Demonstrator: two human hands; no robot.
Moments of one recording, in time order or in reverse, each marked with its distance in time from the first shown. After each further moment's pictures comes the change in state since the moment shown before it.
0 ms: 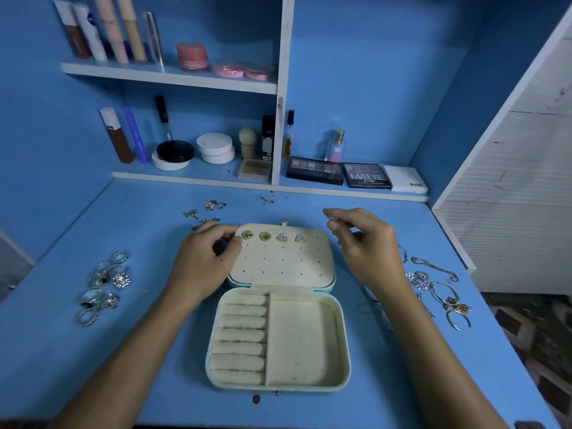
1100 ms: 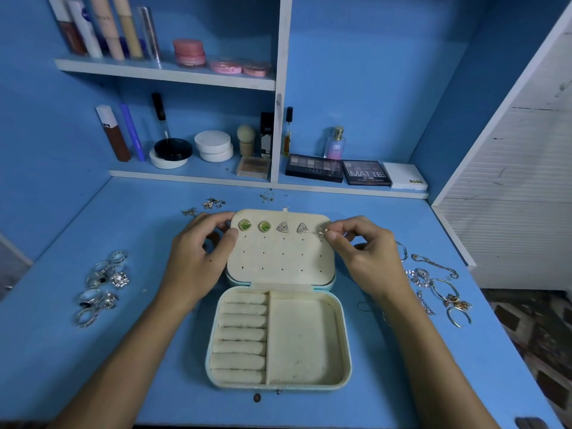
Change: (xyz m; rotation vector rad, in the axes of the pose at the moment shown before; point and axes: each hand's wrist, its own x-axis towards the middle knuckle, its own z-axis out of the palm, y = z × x) left_hand -0.005 0.001 -0.006 -0.167 0.060 0.151; right_hand -0.015 -0.006 -0.004 0.123 -0.053 0.209
